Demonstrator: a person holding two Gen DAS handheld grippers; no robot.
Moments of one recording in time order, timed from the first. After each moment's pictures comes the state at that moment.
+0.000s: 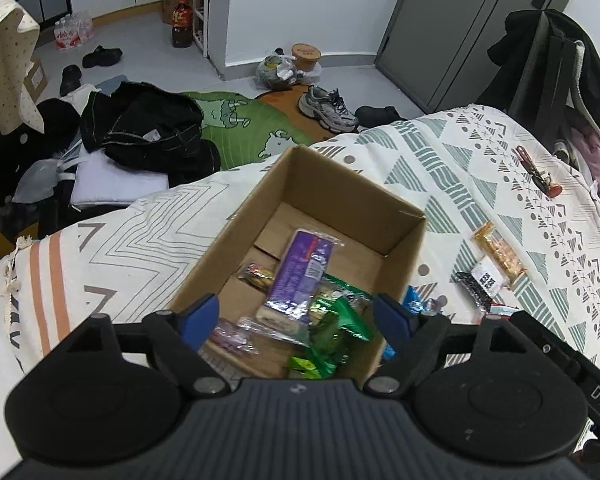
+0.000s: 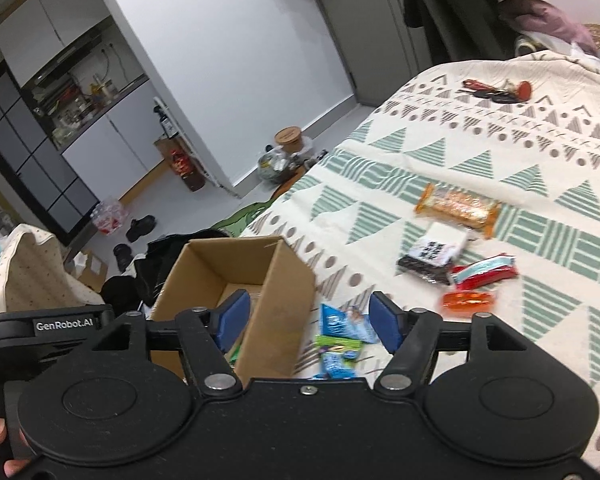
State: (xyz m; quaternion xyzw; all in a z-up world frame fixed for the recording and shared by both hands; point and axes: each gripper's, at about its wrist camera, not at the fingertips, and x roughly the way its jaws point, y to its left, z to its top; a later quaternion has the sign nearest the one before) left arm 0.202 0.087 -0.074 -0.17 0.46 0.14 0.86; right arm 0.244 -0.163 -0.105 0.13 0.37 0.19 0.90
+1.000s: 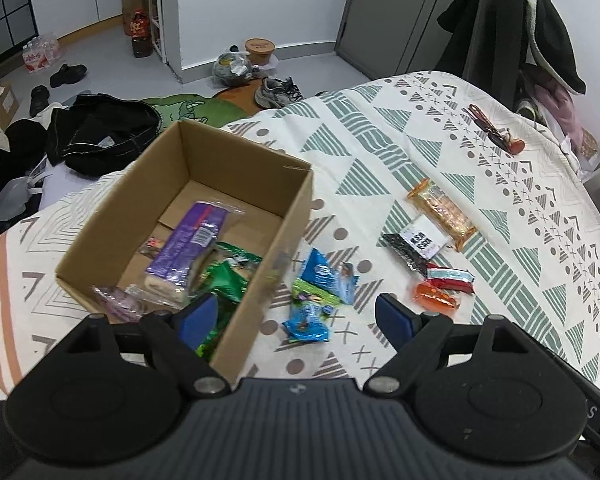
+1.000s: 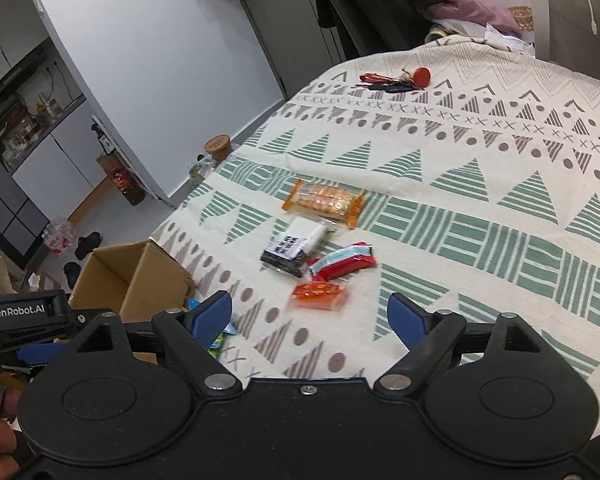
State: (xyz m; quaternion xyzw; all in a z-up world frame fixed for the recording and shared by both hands) left arm 0.217 -0.019 -0.087 -0.14 0.47 0.10 0.87; right arm 0.245 -0.266 -0.138 0.13 0.38 0.11 0.91
